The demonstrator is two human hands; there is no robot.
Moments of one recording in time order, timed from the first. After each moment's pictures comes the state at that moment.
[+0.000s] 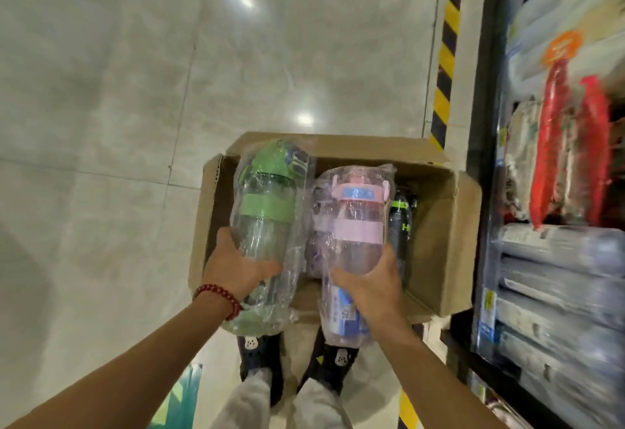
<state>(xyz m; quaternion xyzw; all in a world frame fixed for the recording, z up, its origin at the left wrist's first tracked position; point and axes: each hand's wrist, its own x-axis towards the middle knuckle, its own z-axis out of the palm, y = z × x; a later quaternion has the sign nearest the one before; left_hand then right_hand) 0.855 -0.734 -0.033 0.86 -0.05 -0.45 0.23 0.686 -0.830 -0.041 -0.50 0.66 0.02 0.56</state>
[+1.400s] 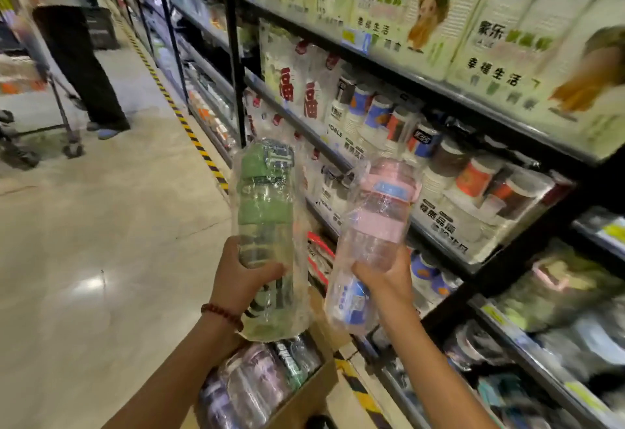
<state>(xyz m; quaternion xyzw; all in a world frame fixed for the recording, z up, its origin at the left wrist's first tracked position) 0.801 -0.762 0.489 0.57 -0.45 -0.51 0.46 0.591 -0.739 0.493 -0.37 0.62 -0.54 0.43</state>
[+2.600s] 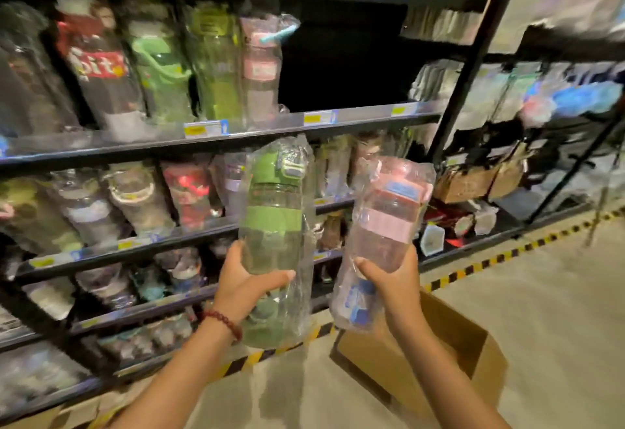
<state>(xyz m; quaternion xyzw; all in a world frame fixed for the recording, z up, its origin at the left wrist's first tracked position) 0.433 -0.250 0.529 0.14 -0.72 -0.67 0.08 0.400 -0.039 0.524 0.06 0.73 -0.68 -0.06</state>
